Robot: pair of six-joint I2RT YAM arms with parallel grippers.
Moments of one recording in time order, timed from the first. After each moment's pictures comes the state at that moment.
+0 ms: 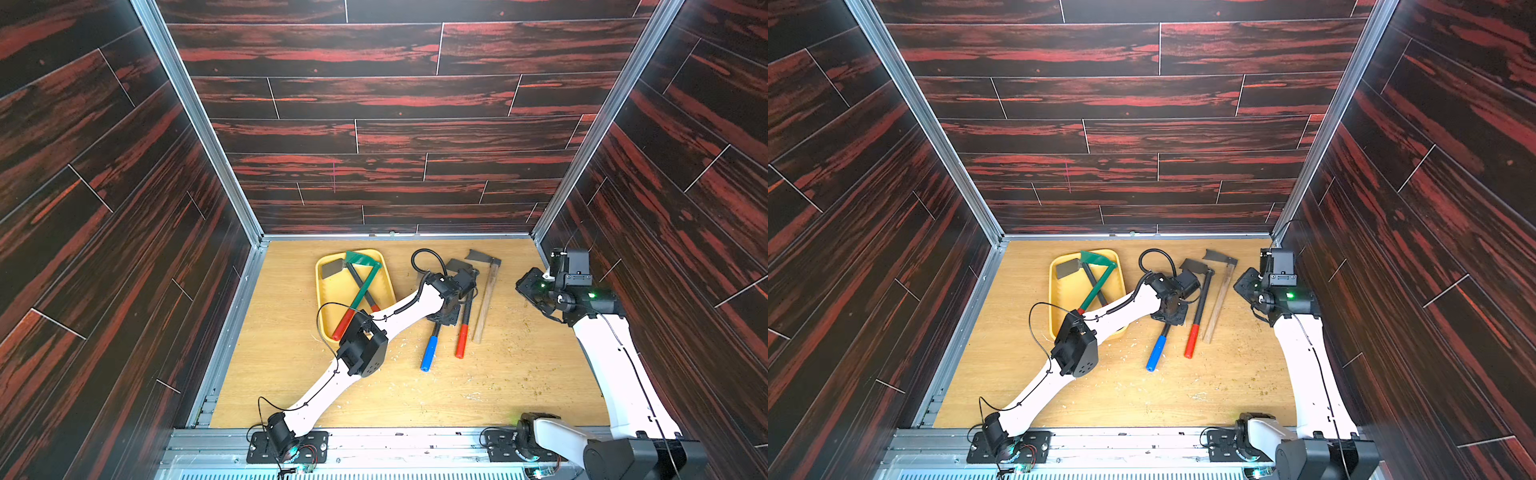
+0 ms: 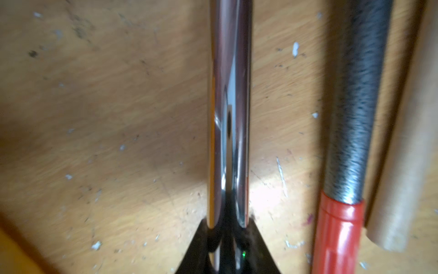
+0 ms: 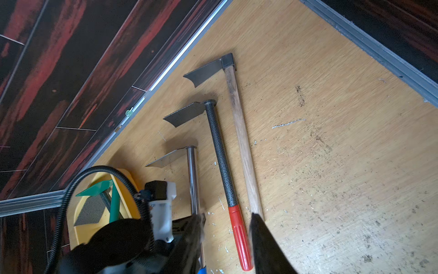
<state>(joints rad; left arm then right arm) -0.90 2.58 2.47 -1.17 -0.08 -0.55 0.02 1.17 1.25 -0.89 -0.01 0.70</state>
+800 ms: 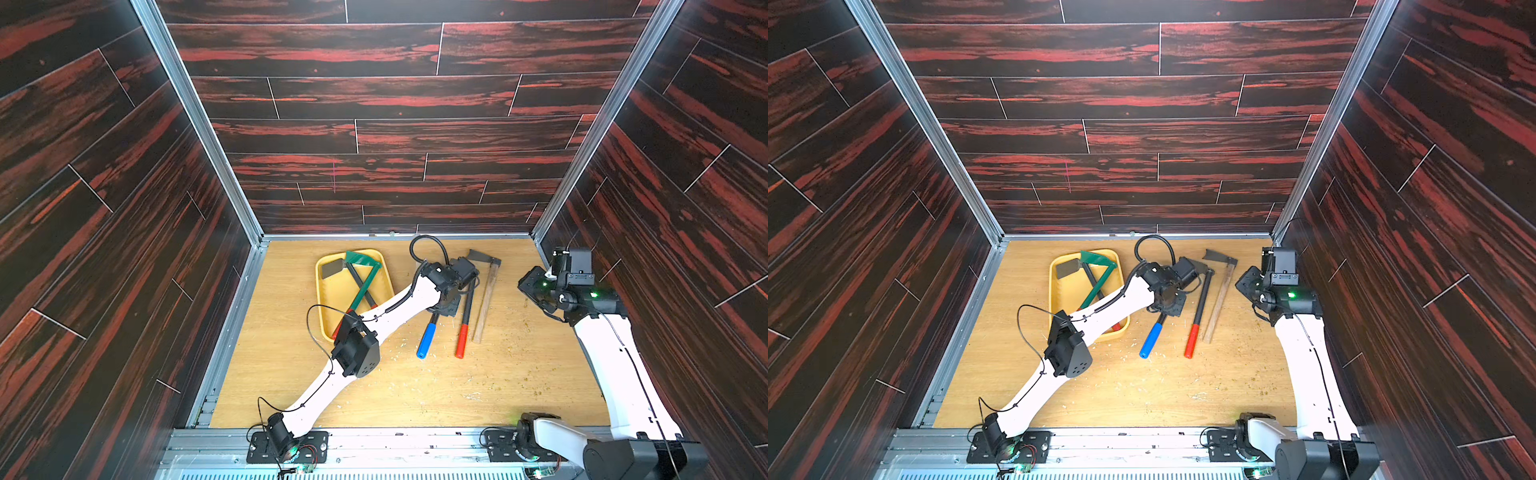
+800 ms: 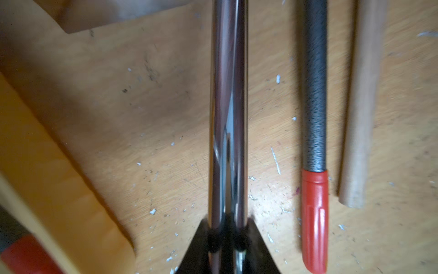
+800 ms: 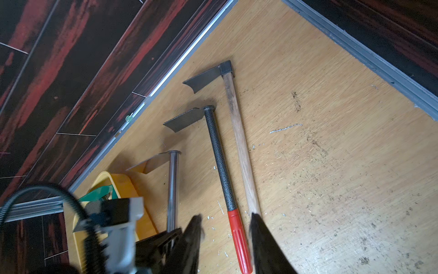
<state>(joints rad) -0.90 2.49 2.55 -1.27 -0.15 -0.48 0.01 1.17 1.27 -0.89 0.00 0.69</state>
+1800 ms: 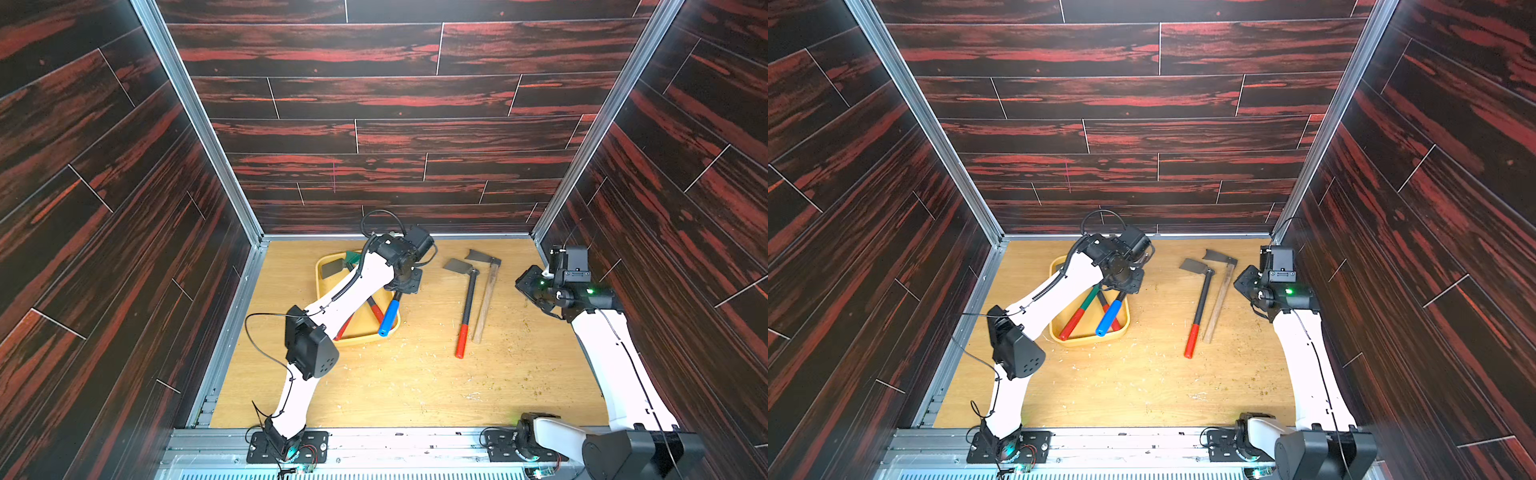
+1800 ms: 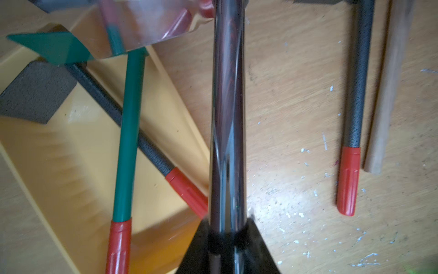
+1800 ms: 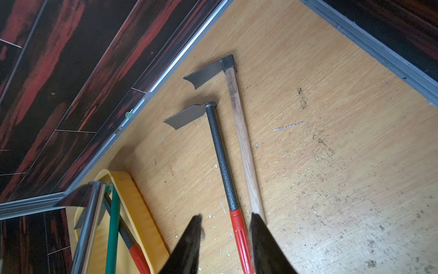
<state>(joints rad) -0.72 2.09 2.20 -1.31 -0.14 -0.40 0.01 1.21 1.27 -0.87 -0.02 0.70</state>
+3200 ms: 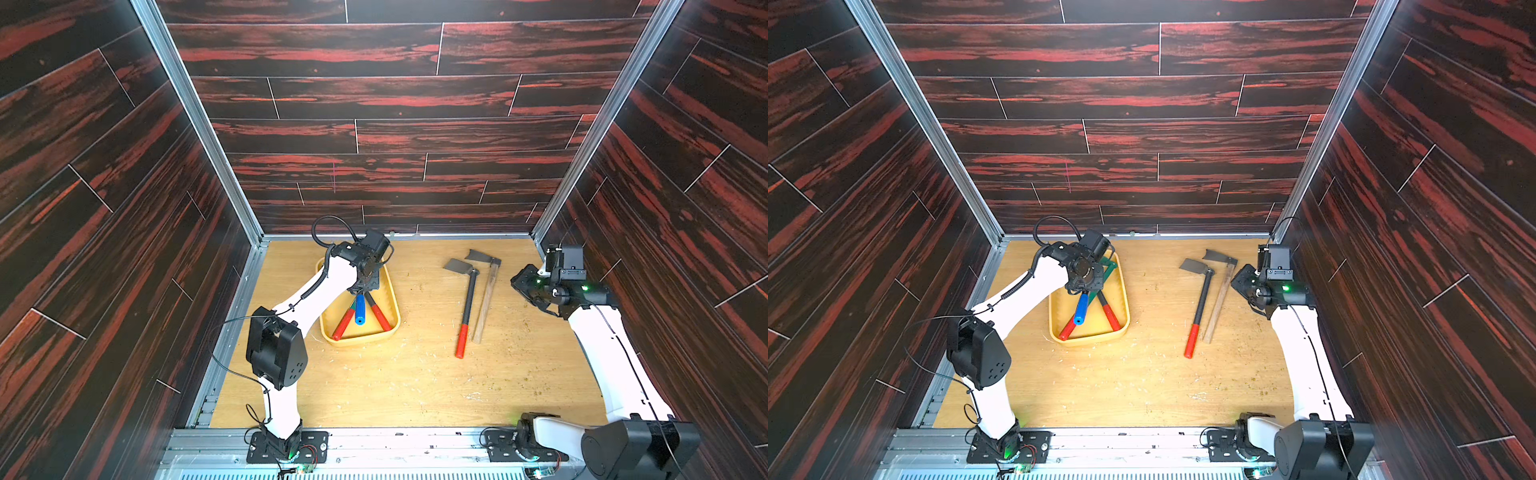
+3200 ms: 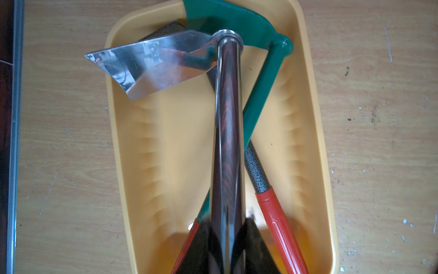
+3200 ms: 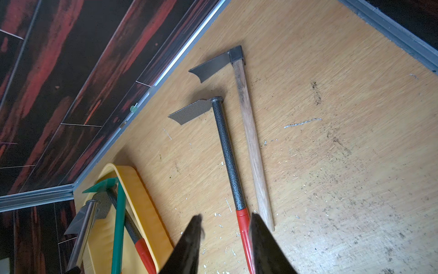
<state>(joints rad) -0.51 1.88 1.77 -1.08 -0.29 -0.53 0.01 1.24 1.25 -0.84 -0.07 0.70</state>
